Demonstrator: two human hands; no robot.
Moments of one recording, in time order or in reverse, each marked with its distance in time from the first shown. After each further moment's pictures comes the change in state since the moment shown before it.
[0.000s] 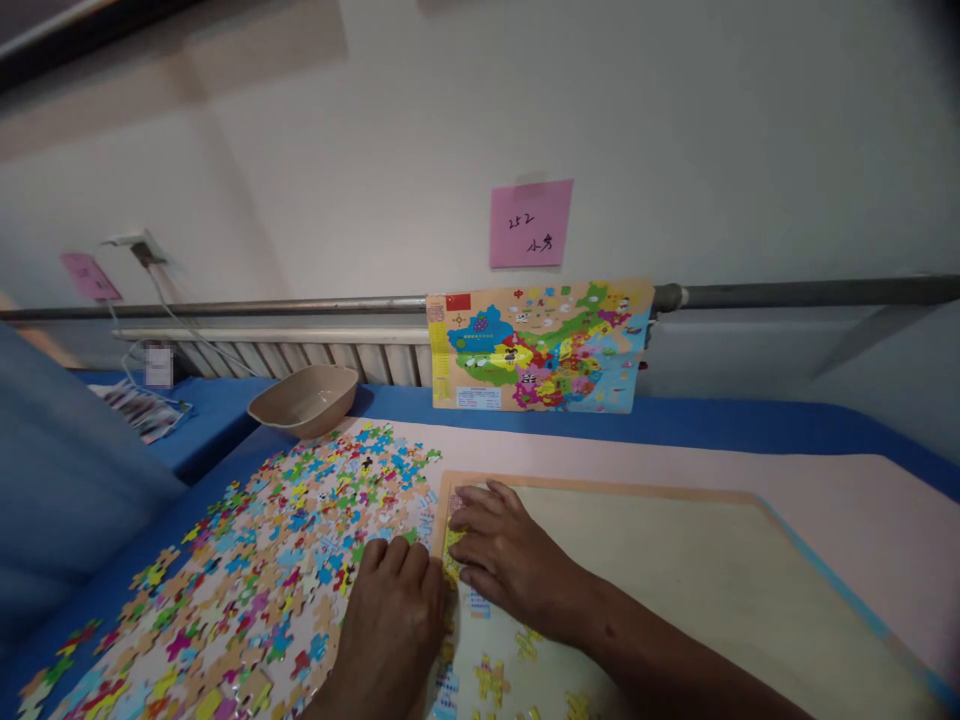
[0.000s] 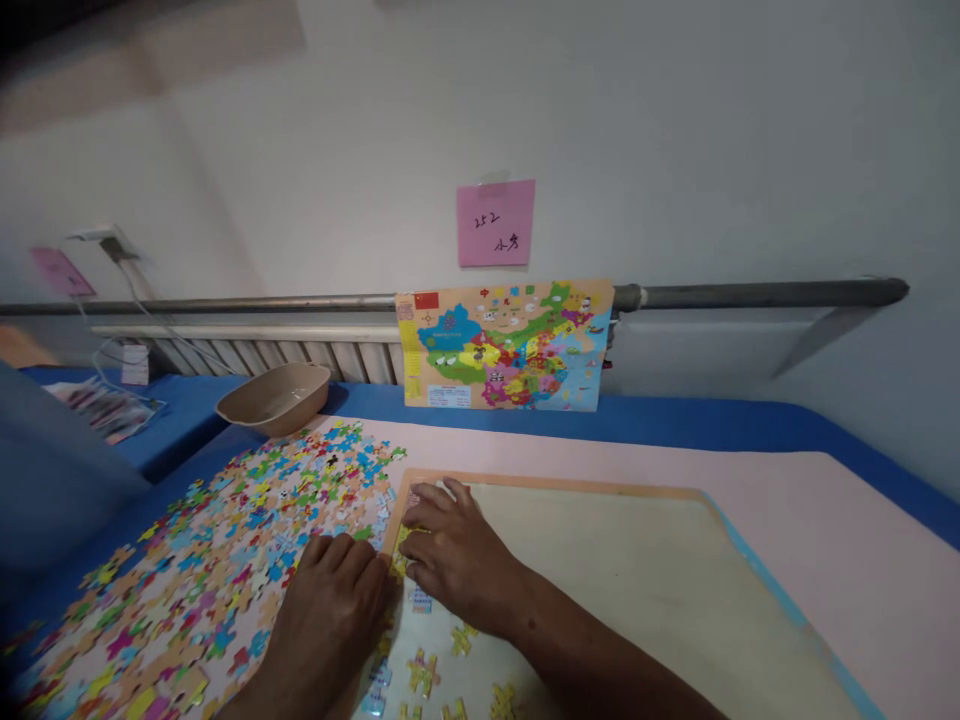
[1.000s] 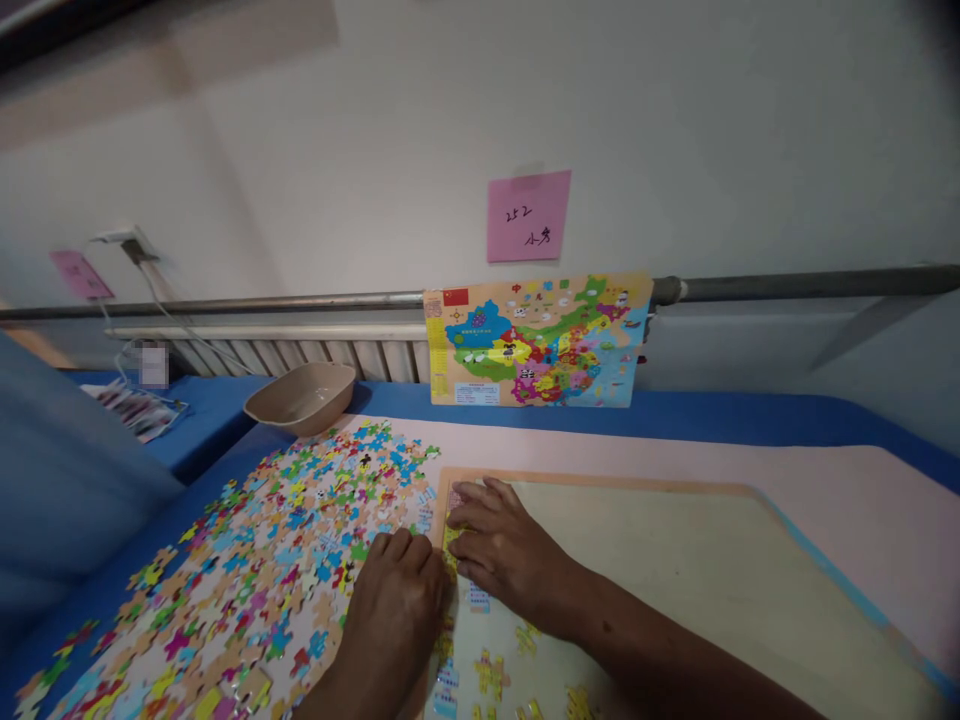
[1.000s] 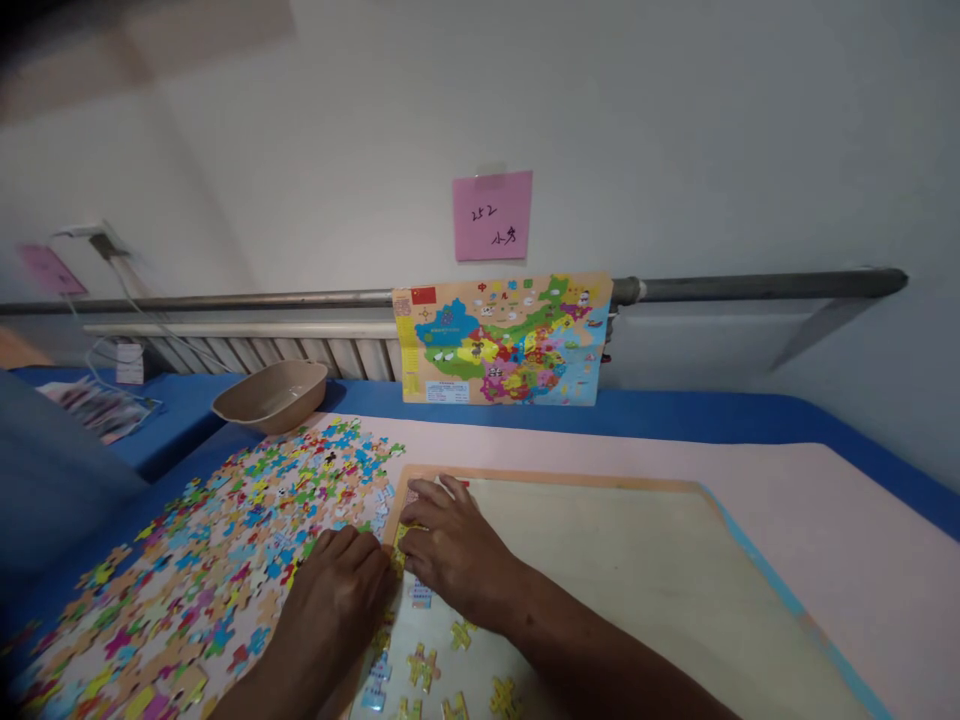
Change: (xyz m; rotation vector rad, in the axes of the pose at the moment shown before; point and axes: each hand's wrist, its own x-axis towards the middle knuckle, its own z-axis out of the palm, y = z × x) left_hand 0.001 -0.008 0.017 -0.132 0.059 0.052; right_hand 0.000 0.006 0.011 -0.021 0.043 -0.024
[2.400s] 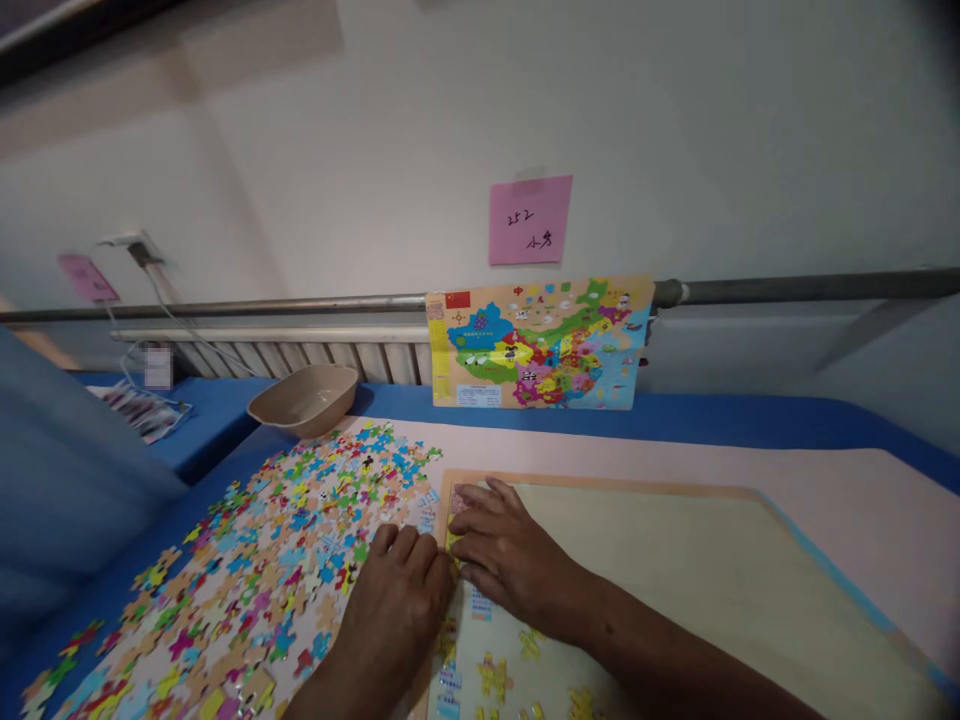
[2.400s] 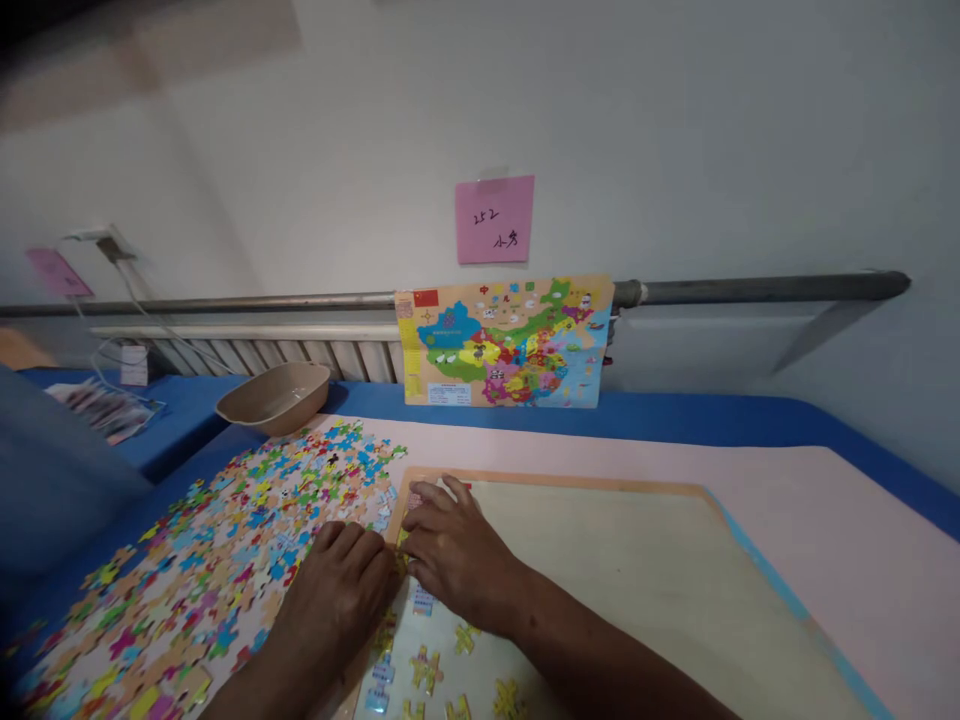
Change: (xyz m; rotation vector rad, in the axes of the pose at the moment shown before) left_hand 0.008 -0.004 -0.012 0.126 0.010 0.174; right_hand -0.002 -0.004 -0.005 0.043 -0.001 0.002
